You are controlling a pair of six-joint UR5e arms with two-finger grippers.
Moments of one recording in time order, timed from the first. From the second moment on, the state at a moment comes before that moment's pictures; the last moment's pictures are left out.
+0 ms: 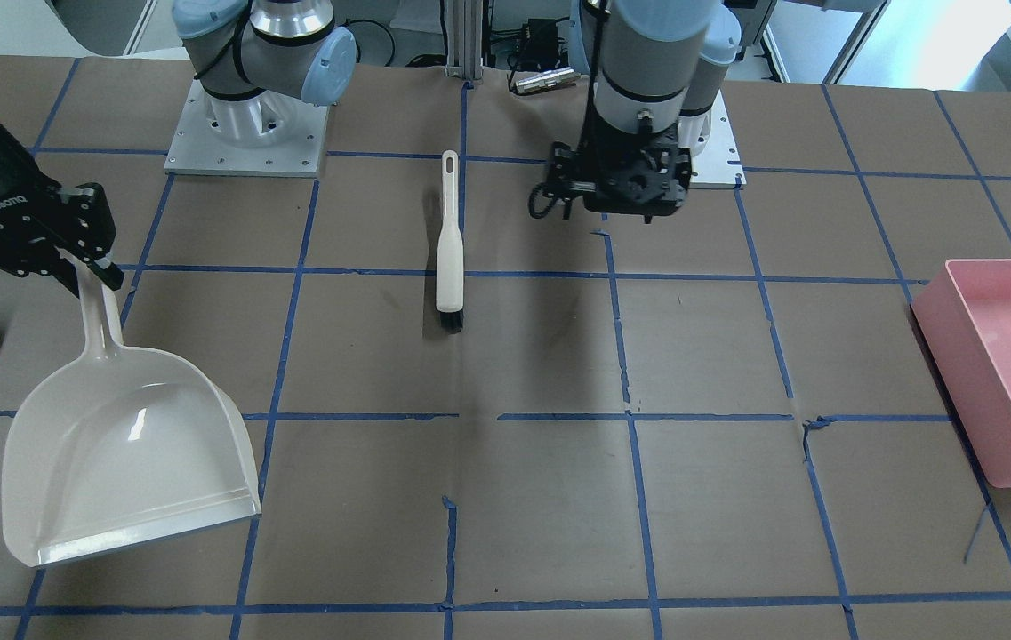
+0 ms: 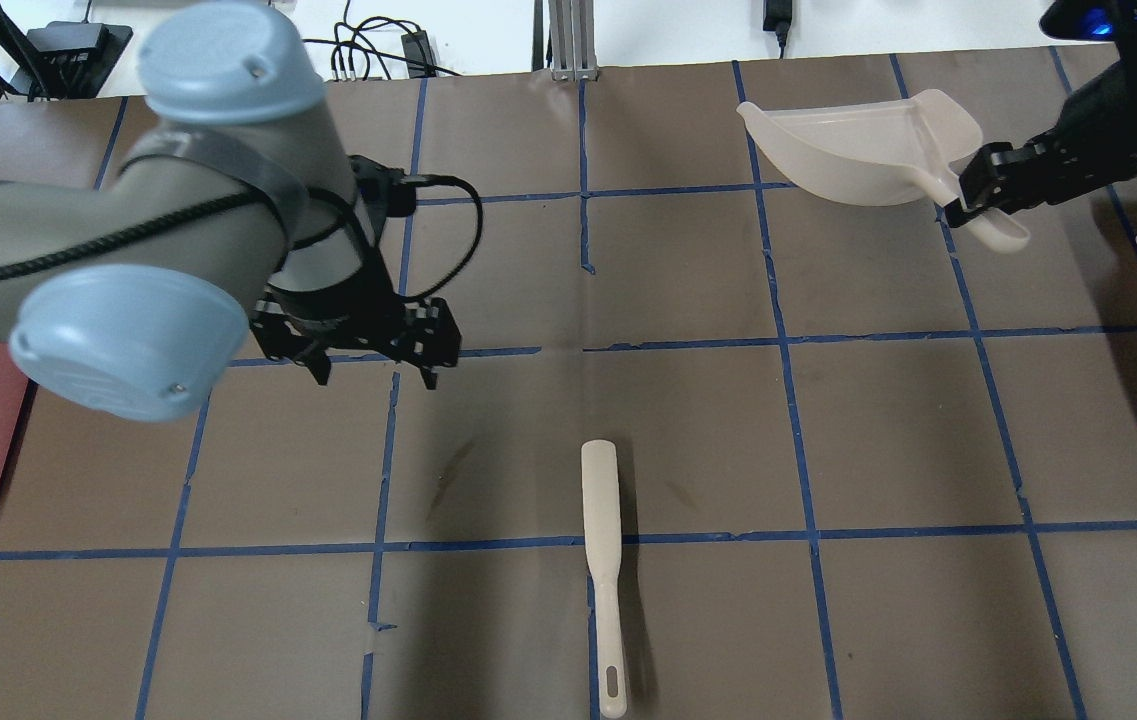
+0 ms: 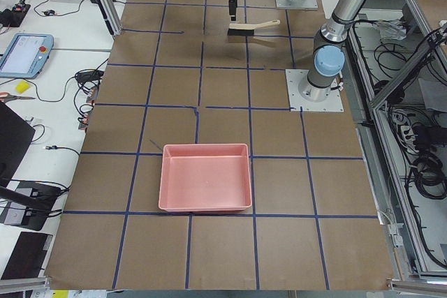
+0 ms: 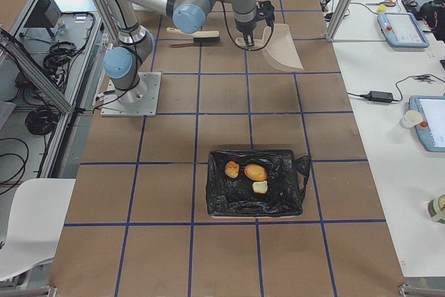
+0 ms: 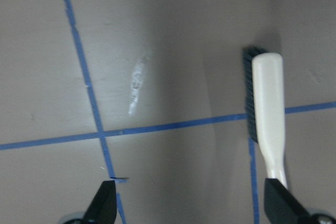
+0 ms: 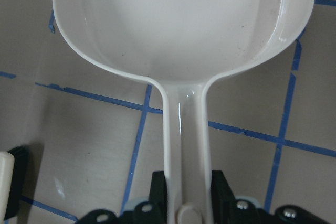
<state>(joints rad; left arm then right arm) -1.70 -1.52 -1.75 -1.52 1.62 -0.10 1.26 -1.62 1.76 -1.79 -1.26 -0.42</state>
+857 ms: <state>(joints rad) -1.48 -1.52 -1.59 -1.51 1.68 0.02 1.80 -1.35 1.75 -2.11 -1.52 0.09</state>
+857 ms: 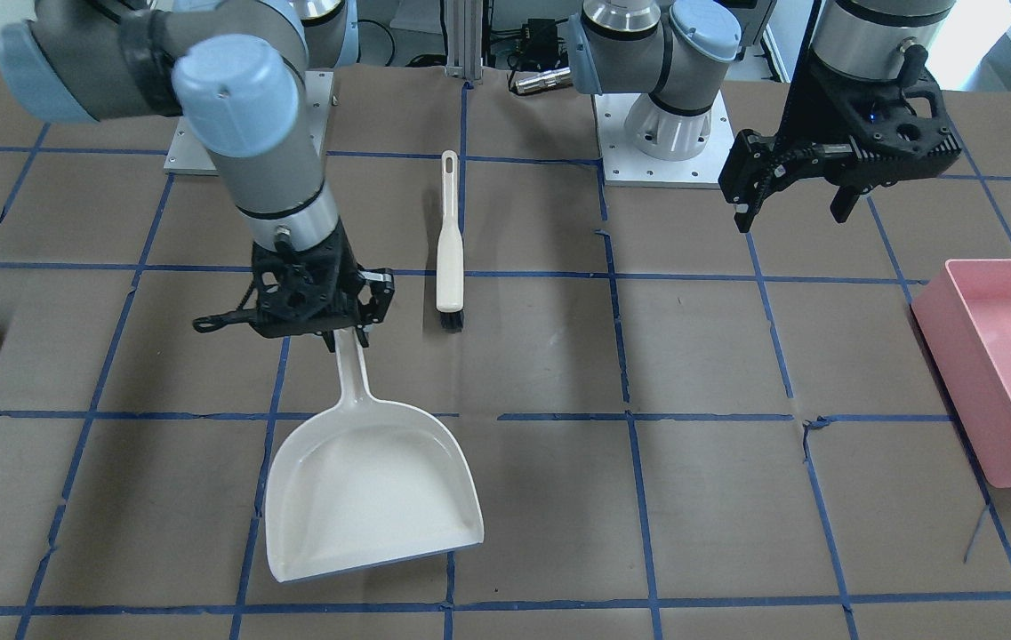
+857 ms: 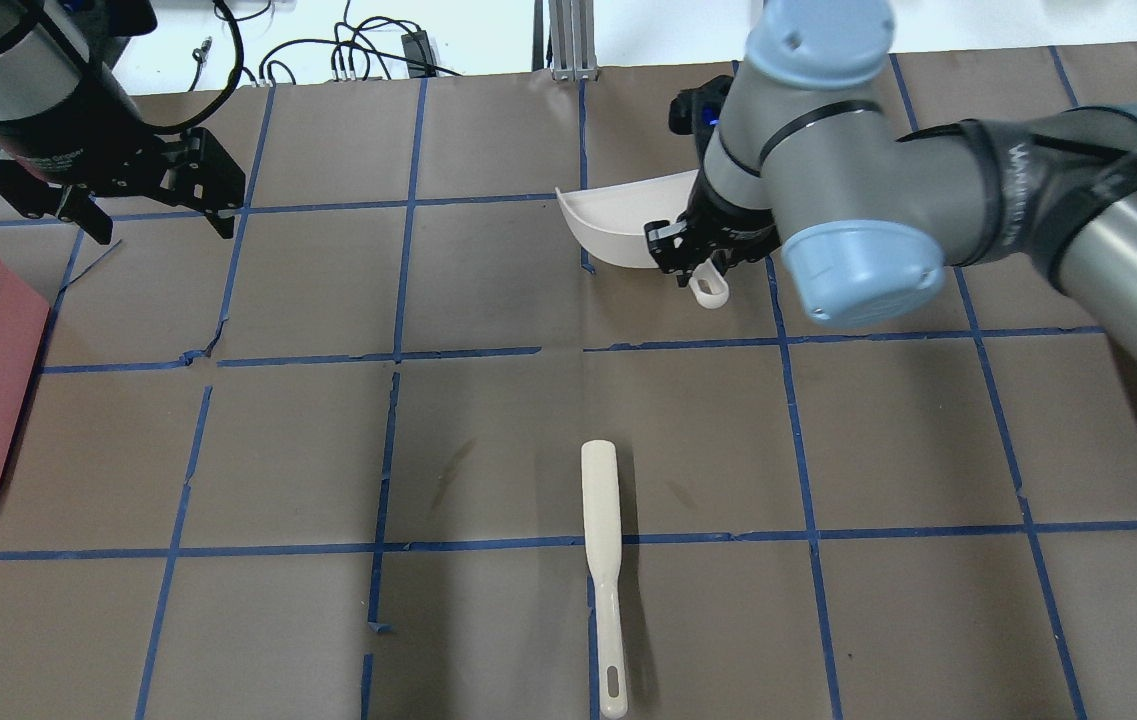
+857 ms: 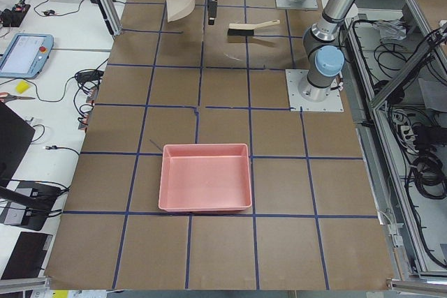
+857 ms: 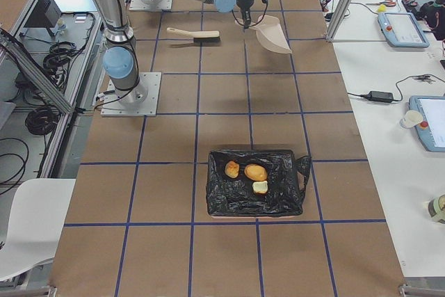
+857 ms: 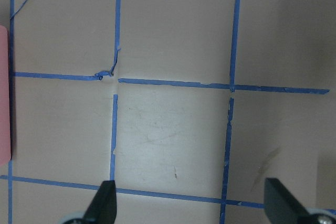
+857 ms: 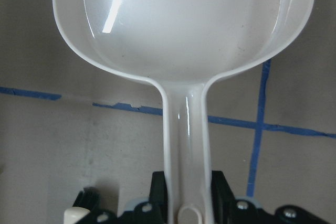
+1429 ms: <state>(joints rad) -1.49 -1.53 -1.60 -1.48 1.67 0.01 1.93 -1.22 1.75 -2.27 -1.58 0.21</state>
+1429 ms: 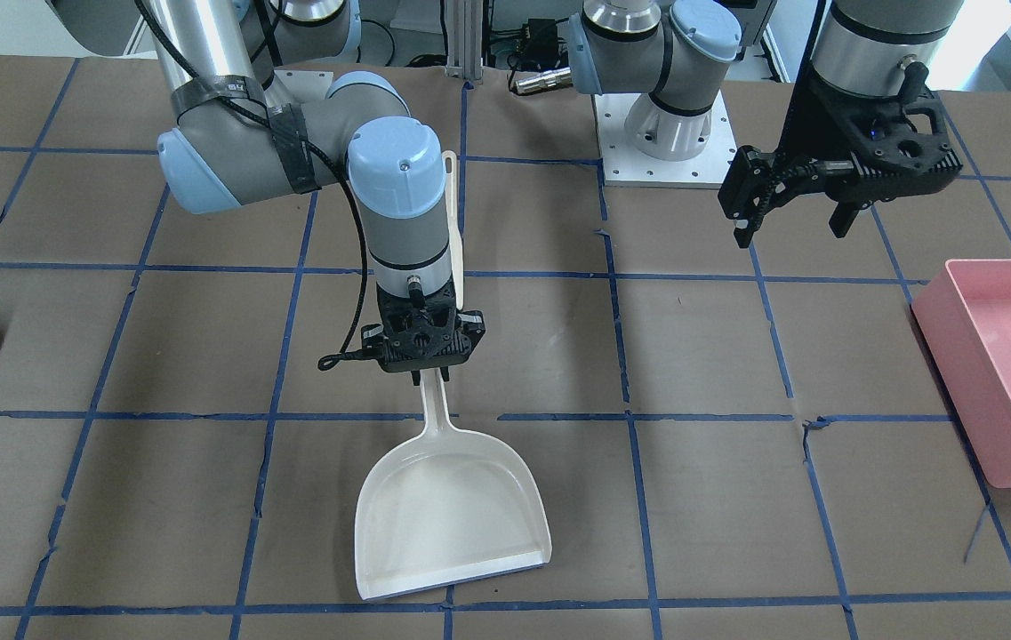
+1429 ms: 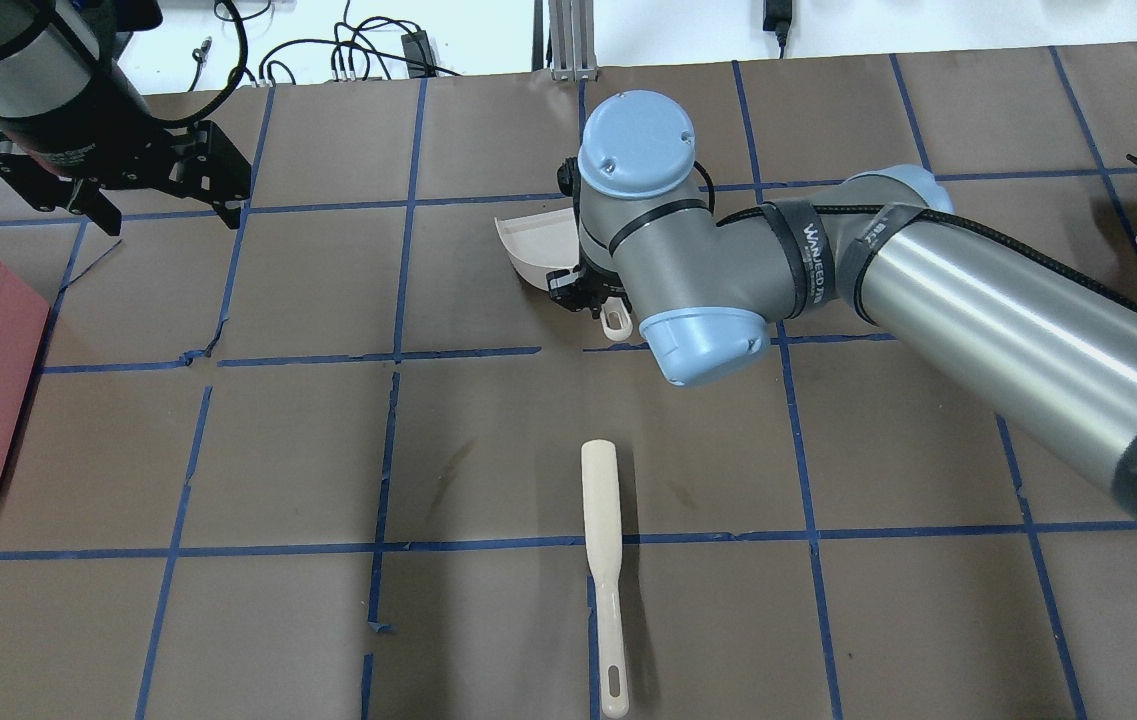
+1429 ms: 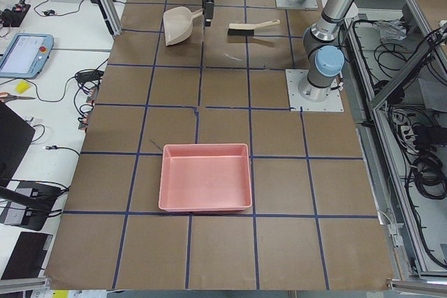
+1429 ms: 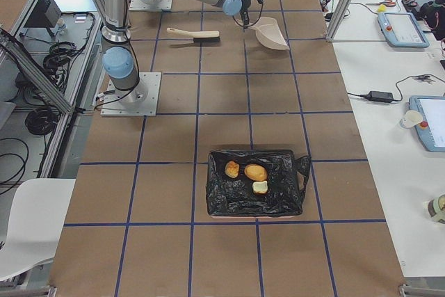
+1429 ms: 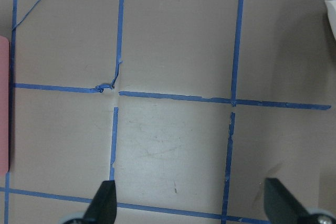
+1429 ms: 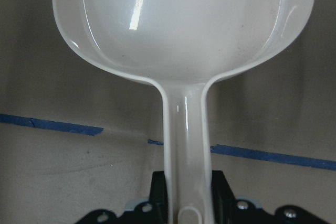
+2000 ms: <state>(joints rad) -1.49 -1.52 -1.60 -1.48 1.67 0.01 1.93 -1.21 1.75 -2.29 -1.58 0.22</state>
